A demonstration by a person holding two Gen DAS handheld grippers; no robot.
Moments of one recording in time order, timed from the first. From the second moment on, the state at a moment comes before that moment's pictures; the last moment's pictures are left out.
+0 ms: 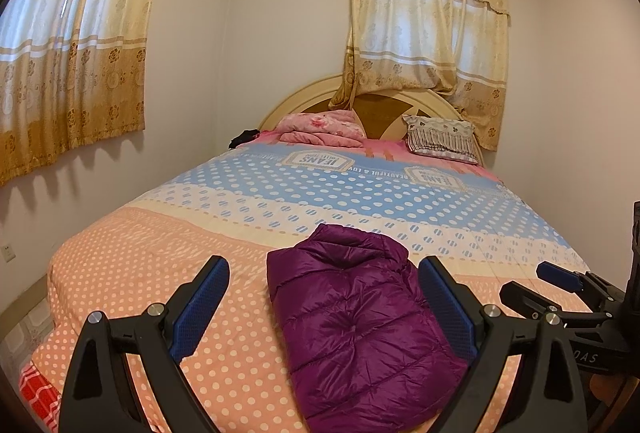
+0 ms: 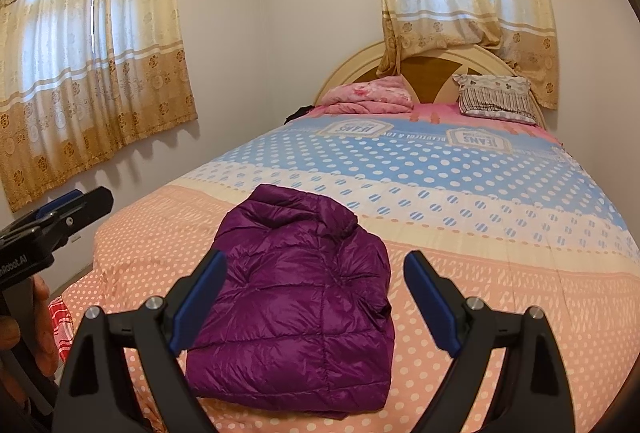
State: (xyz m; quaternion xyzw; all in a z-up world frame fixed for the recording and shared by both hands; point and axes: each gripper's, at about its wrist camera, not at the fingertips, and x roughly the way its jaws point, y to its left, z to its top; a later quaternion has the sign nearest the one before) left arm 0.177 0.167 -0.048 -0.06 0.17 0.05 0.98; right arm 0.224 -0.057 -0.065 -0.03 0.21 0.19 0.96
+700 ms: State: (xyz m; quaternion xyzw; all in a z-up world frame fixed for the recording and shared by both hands) left arm 0.177 0.167 -0.051 -0.06 0.17 0.06 0.98; right arm 0.223 -0.056 -0.067 -0.03 0.21 0.19 0.96
